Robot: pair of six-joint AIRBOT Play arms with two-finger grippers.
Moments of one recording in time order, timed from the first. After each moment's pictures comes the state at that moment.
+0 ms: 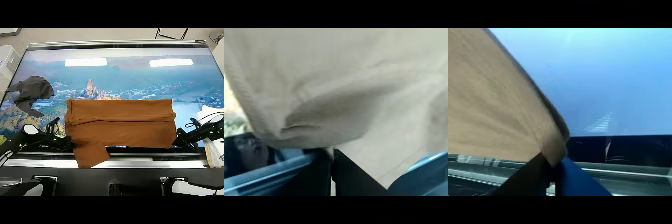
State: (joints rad) left arm 0.04 -1.15 0.50 0.88 -1.12 -1.31; right arm -0.56 -1.48 0.86 -1.22 1.43 1.39
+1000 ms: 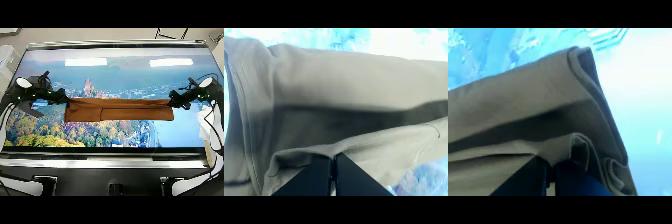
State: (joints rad) left arm 0.10 -1.70 1.42 0.90 -1.15 -1.38; right arm -0.29 -1.78 1.52 -1.15 1.24 1.62
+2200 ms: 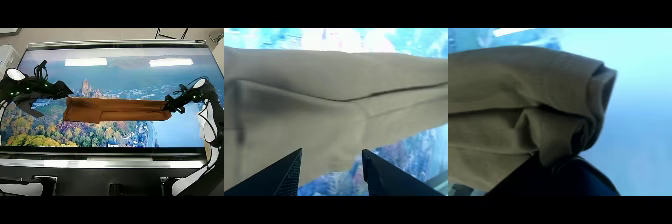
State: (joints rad) left arm 0.05 -1.58 1.49 0.87 -1.25 -1.40; right arm -0.28 -1.91 1.61 -1.08 1.46 1.55
